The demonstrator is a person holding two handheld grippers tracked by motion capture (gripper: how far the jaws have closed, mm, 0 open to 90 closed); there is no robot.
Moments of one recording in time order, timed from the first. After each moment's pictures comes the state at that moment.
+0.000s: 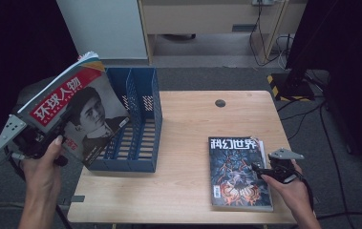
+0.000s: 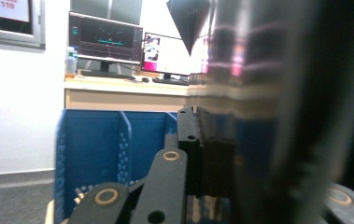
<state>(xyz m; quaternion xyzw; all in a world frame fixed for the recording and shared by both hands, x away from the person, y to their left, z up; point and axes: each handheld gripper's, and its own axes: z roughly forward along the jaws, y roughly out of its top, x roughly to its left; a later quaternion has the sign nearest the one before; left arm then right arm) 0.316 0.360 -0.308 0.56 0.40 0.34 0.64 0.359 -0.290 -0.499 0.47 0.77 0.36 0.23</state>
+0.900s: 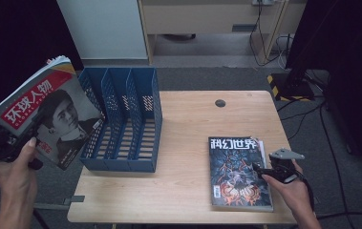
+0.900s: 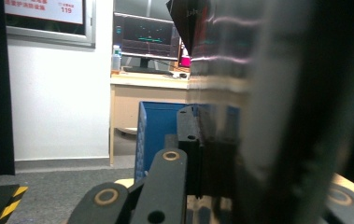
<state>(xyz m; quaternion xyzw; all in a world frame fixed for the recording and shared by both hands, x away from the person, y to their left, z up) 0.309 0.418 -0.311 0.54 0.44 0.39 0.60 0.359 -0.292 -0.500 0.48 0.77 0.35 0.23</state>
